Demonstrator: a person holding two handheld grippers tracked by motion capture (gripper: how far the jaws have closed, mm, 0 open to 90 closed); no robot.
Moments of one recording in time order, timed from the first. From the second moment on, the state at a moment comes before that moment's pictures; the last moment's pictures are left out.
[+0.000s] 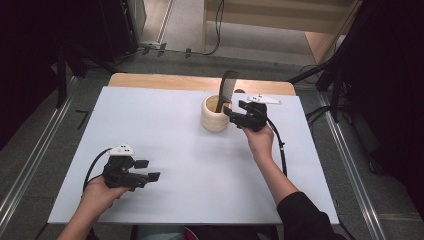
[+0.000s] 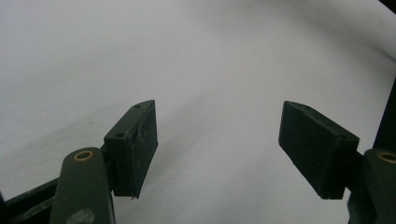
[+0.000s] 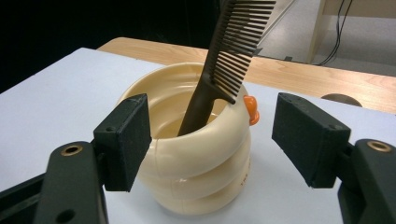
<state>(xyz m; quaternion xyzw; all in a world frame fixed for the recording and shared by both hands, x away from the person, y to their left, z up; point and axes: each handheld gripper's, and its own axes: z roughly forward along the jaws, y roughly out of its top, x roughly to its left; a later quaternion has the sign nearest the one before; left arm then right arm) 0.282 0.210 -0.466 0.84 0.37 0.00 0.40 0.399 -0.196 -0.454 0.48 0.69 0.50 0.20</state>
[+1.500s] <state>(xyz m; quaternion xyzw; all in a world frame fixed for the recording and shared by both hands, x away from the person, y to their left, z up) 0.285 0.213 -0.466 0.84 0.37 -0.01 0.41 0.329 -0.205 -0.459 0.44 0.71 0.52 0.19</state>
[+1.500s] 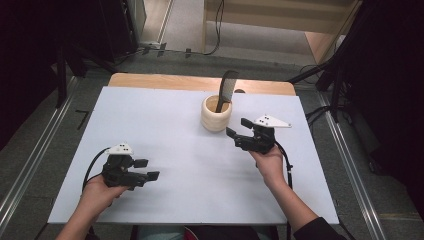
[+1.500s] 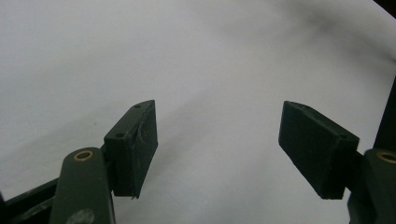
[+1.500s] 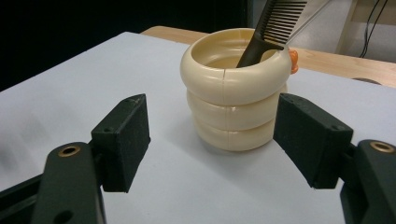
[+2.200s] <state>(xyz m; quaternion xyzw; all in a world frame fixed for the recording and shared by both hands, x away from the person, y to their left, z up) 0.285 0.213 -0.466 0.83 0.37 -0.01 0.41 0.296 -0.217 -0.456 0.41 0.70 0.54 0.19</state>
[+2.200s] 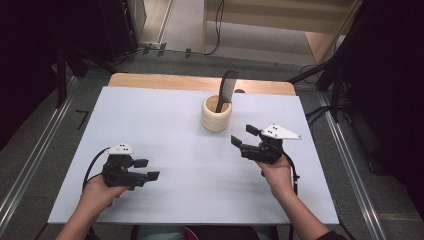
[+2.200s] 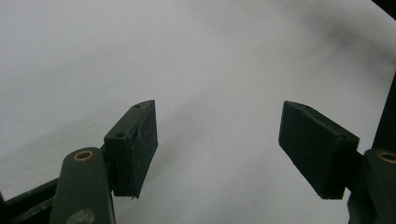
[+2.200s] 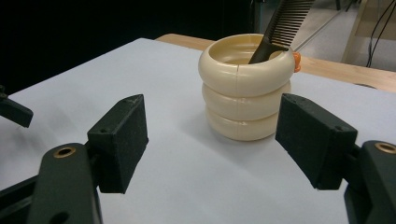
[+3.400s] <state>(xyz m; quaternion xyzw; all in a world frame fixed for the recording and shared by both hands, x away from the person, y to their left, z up) 0.285 0.213 -0.466 0.84 0.37 -0.01 0.41 0.246 -0.246 -0.465 0.41 0.71 0.55 0.18</state>
